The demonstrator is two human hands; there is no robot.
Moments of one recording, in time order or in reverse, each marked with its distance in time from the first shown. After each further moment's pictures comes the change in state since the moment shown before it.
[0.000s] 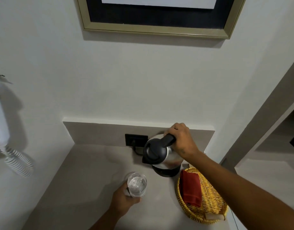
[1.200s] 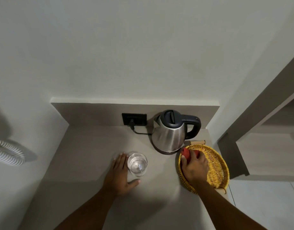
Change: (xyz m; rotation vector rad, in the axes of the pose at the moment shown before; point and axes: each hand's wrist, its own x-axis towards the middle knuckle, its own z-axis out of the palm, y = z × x) left_hand -0.001 0.016 -0.032 0.843 -0.159 0.373; right_hand -0.167 0.067 0.113 -0.171 -0.177 0.894
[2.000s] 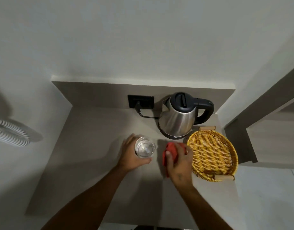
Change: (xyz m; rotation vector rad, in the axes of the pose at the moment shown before) left_hand 0.023 0.019 -0.015 -0.543 0.209 -0.010; right_hand -0.085 -0.059 0.021 0.400 0.103 -0.223
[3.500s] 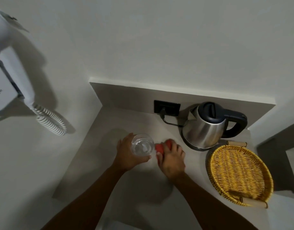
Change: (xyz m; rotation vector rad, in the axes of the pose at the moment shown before) left_hand -0.021 0.006 -0.082 0.020 0.128 -0.285; right_hand 0.037 -0.034 0.096 -0.441 -0.344 -0.322
